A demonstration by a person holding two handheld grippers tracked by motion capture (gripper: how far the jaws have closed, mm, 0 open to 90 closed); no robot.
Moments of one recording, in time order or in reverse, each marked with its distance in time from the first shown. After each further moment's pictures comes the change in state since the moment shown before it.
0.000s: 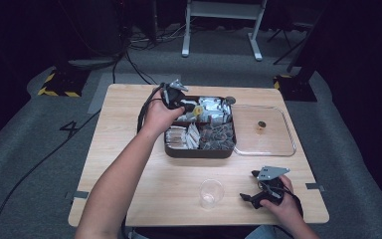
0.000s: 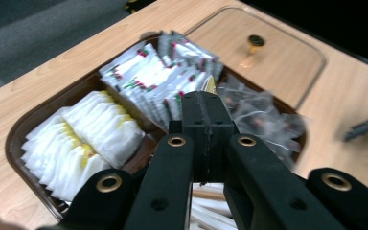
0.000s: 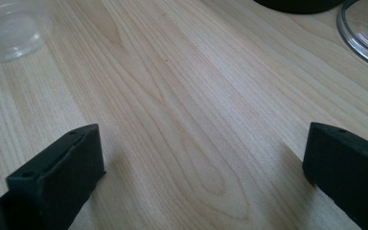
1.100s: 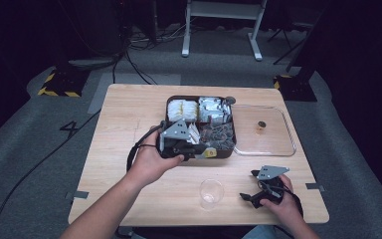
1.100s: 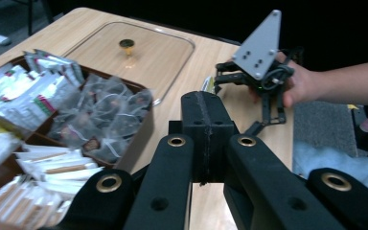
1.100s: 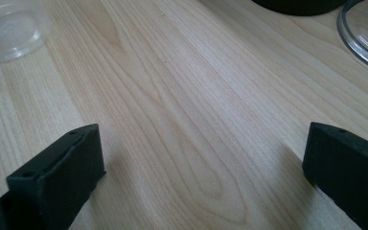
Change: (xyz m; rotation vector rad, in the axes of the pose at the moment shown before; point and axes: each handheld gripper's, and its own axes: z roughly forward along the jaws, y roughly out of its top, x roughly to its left) left arm -0.112 -0.055 -0.060 -0.077 -0.236 0.204; right arm -0.002 0.001 0.001 0.002 0.006 -0.003
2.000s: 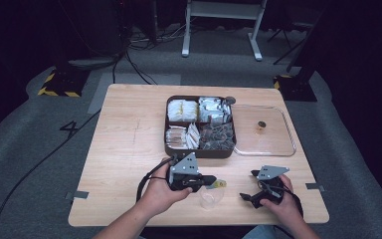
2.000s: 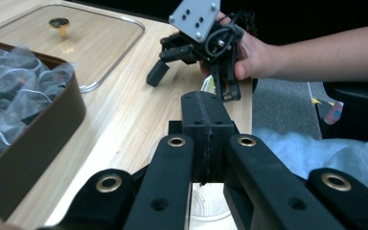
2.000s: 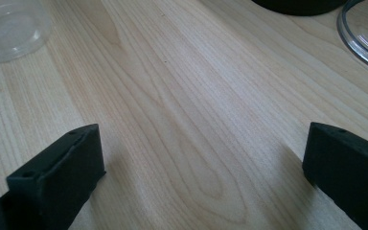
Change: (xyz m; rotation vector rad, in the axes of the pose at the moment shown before) left arm -0.041 -0.054 0.045 -0.032 -0.119 0.008; right arm 0.000 0.000 0.000 0.000 0.000 0.000
